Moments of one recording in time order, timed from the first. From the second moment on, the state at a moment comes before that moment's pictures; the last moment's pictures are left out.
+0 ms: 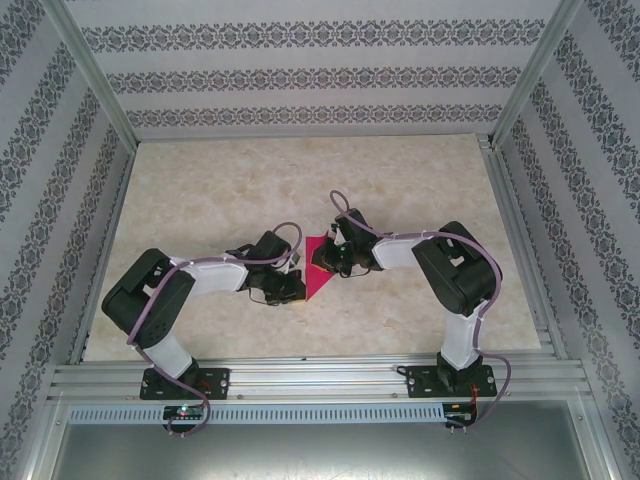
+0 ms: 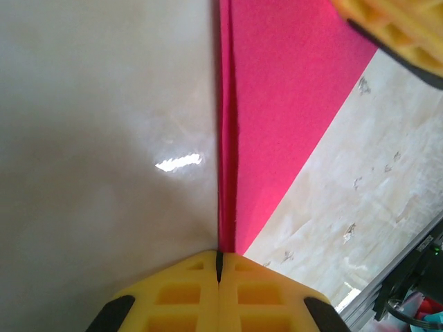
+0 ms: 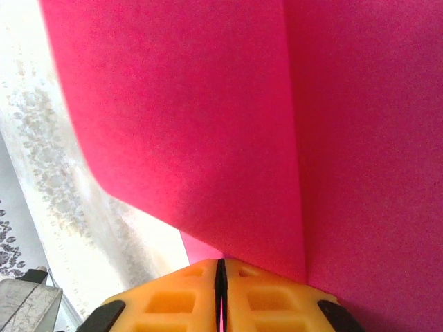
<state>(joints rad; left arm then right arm) -0.60 1.66 0.74 -0.22 0.52 -0.76 0.59 1.91 0.92 0.07 -0.50 0.99</state>
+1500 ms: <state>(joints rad) -0.60 1.58 0.67 -0.22 0.53 -0.79 0.60 1.91 0.94 0.03 -0.49 1.00</state>
